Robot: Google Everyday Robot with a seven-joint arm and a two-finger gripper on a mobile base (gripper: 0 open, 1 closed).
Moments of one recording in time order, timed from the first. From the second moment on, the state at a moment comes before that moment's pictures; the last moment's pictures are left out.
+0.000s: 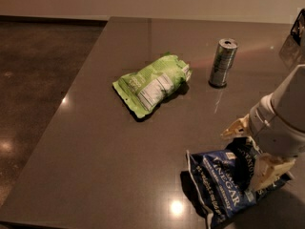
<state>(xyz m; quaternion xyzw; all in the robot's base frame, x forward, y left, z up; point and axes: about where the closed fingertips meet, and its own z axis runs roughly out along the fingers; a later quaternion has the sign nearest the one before) 0.348 -0.181 0.861 -0.81 0.58 0.03 0.09</state>
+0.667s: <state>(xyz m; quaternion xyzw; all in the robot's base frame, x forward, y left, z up) 0.366 -0.180 0.886 -0.76 0.64 0.05 0.10</state>
